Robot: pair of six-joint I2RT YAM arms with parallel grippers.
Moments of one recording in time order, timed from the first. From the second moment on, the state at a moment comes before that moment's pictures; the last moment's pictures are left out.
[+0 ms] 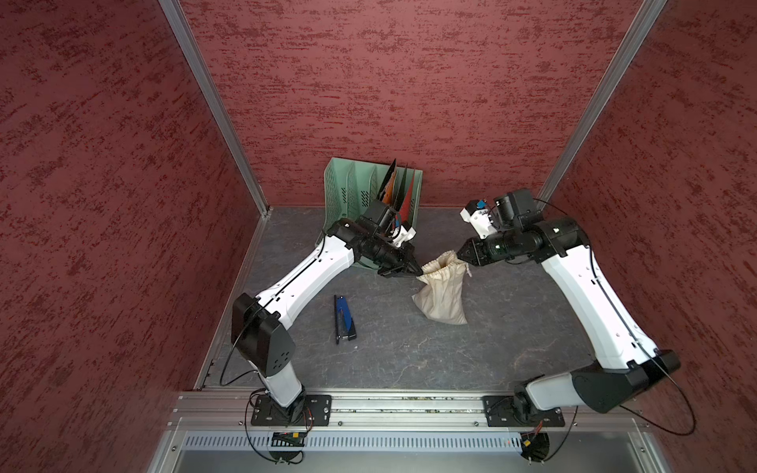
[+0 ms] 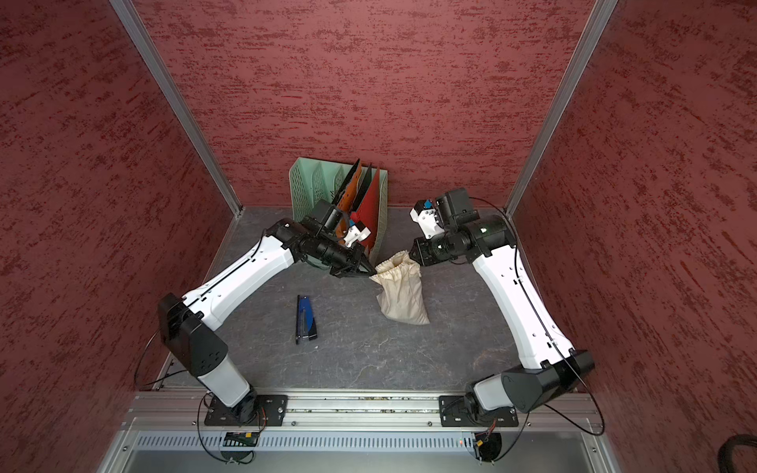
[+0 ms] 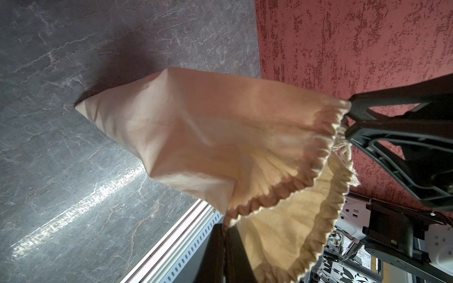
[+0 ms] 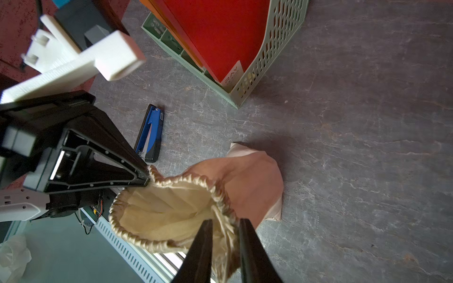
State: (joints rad) left arm -0.61 1.70 1.68 -0.98 0.73 -0.59; right arm 0.35 1.44 1.74 -1.27 -0.34 0.06
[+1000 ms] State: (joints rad) left arm -0.61 1.68 1.67 -0.98 0.73 -0.59; right arm 0.35 1.43 1.70 -1.35 -0.33 0.01
